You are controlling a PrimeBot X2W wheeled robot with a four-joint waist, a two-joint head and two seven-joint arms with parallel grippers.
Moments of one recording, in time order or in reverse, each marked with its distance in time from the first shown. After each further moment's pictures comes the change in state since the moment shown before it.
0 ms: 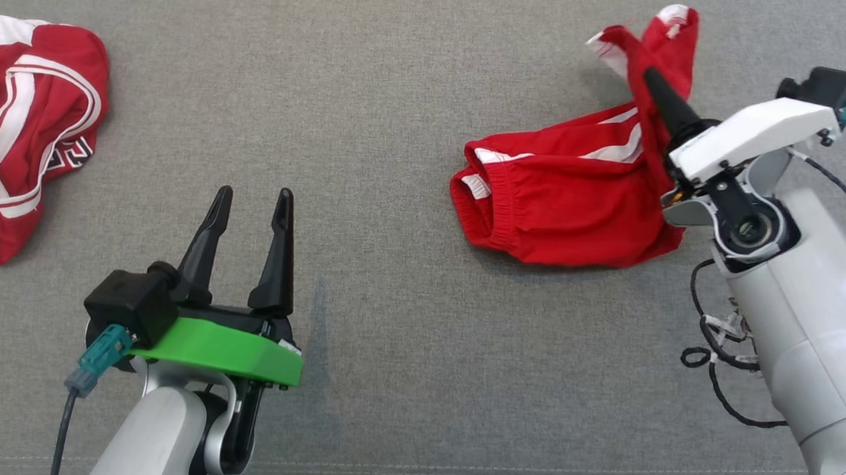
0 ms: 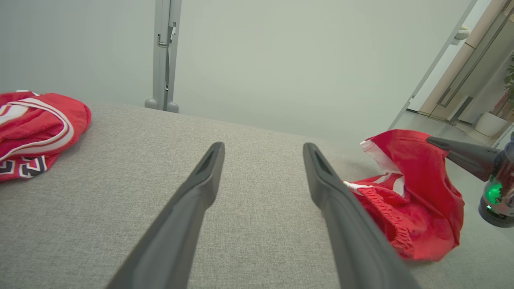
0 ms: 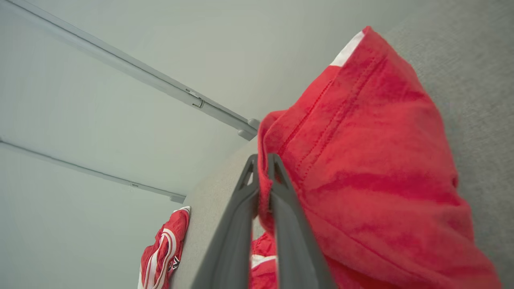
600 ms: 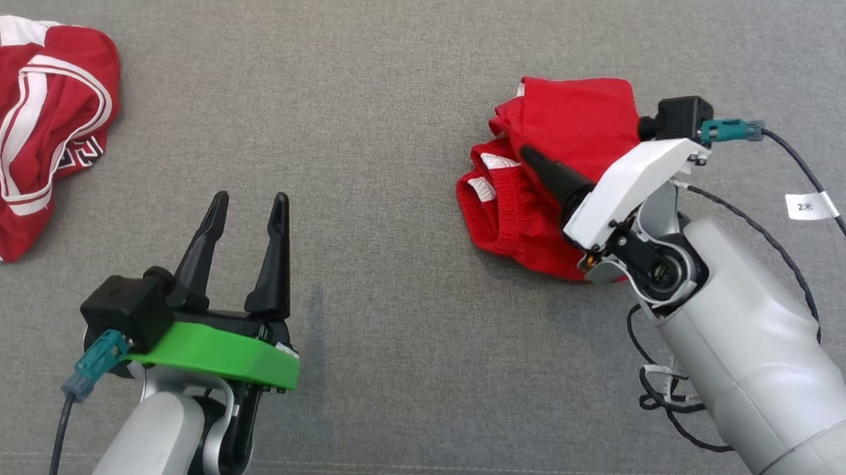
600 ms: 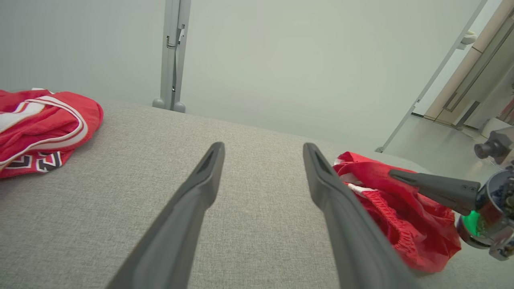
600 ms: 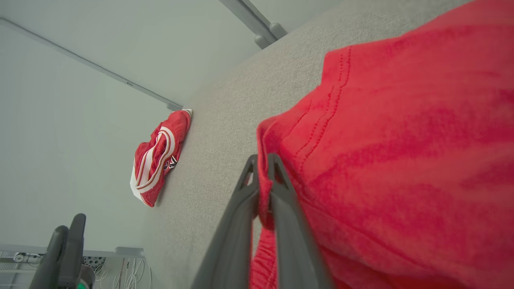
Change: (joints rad) left arm 0.016 -0.007 0.012 -0.001 0.000 -0.001 0.000; right arm 0.033 0.062 0.204 -0.055 -0.095 0.010 0.139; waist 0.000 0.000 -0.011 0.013
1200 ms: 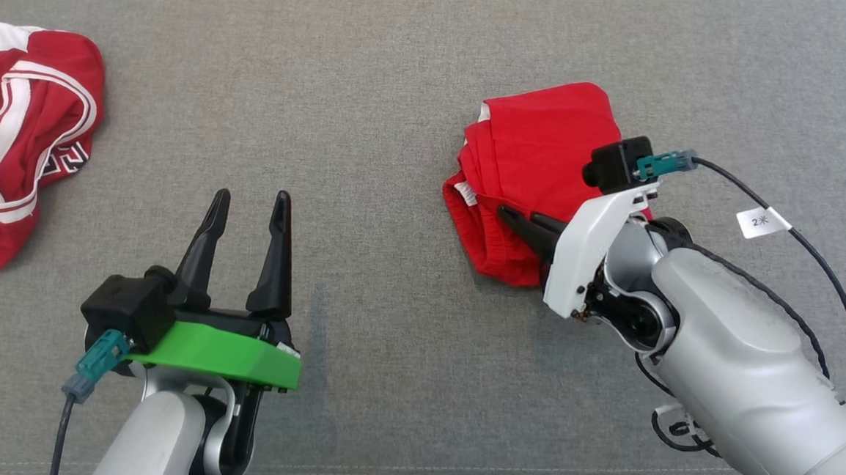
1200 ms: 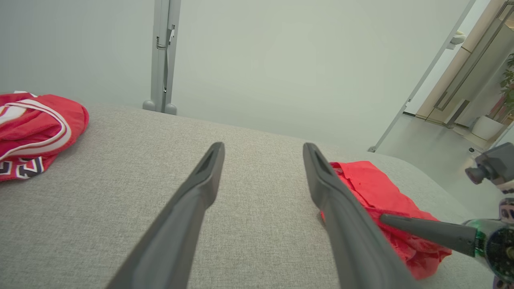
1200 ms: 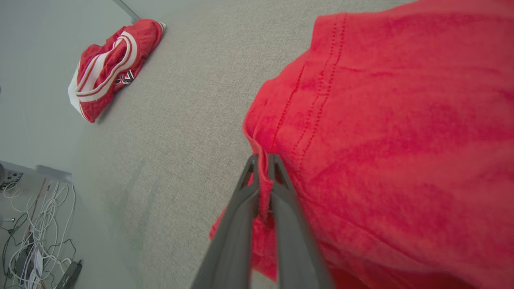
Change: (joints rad) left arm 0.000 -0.006 0.007 -0.005 0.010 -0.010 0.000; right arm 0.041 -0.066 0.193 -0.088 -0.221 0.011 0.013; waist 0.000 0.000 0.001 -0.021
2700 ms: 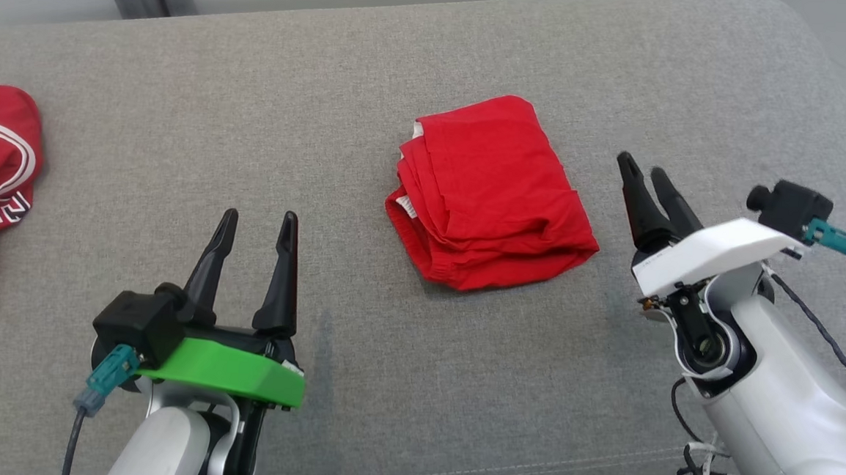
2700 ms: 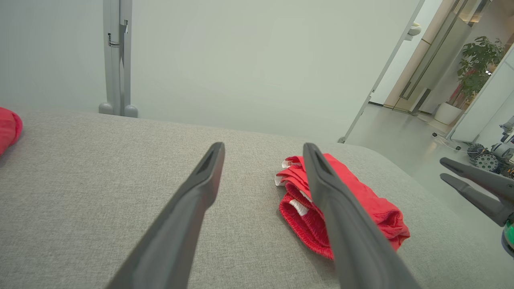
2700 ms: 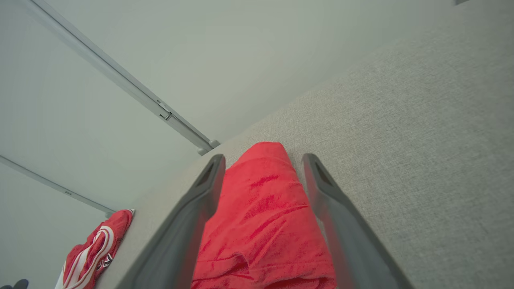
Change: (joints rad) left arm 0.032 -0.003 -0.004 0.008 0.017 -0.013 0.000; right arm 0.211 -0.043 -0.278 -0.165 0.100 -0.156 -0.392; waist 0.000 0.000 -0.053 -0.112
